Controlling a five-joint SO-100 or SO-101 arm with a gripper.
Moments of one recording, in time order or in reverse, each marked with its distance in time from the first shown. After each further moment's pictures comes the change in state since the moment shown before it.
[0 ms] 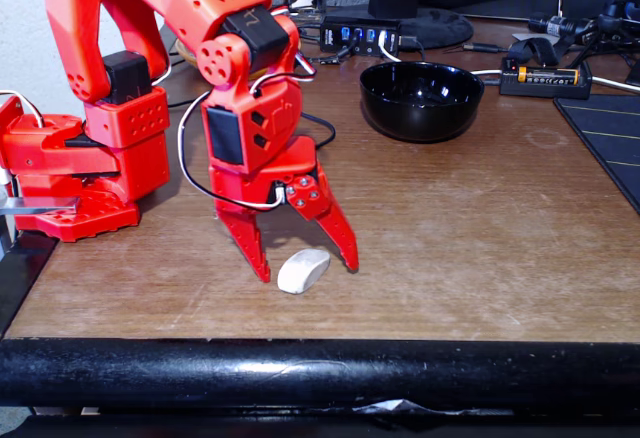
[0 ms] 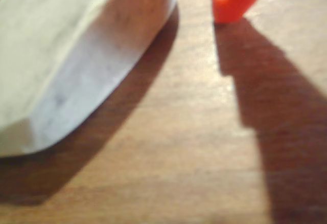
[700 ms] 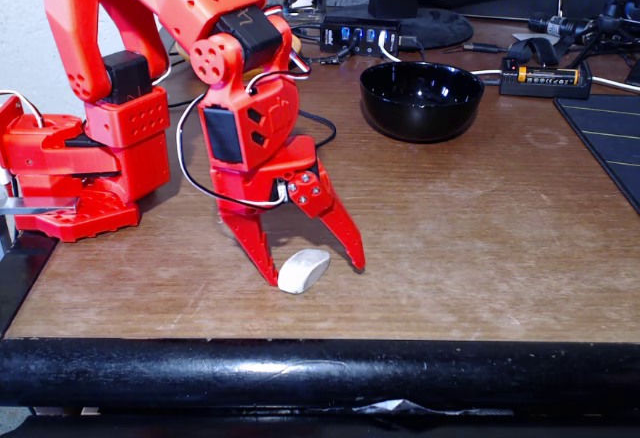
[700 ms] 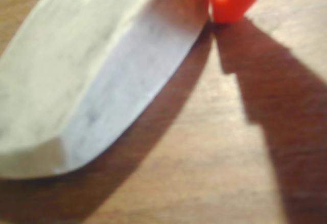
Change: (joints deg) arm -0.6 2.4 4.0 -5.9 -0.4
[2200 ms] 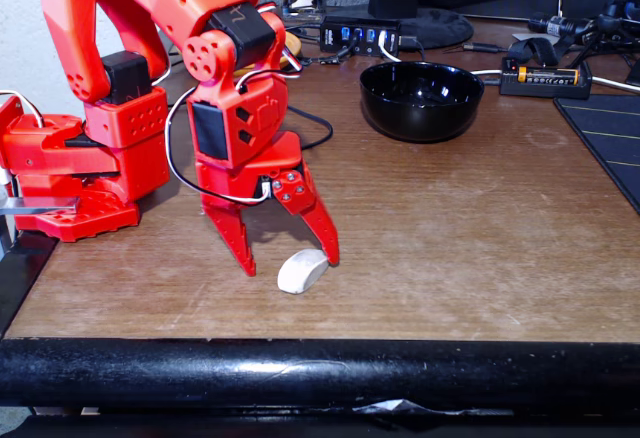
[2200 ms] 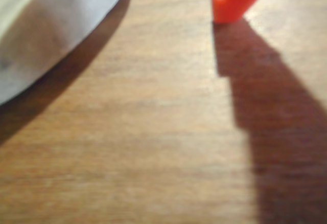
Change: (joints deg) arm 0.8 1.8 1.6 6.7 -2.5
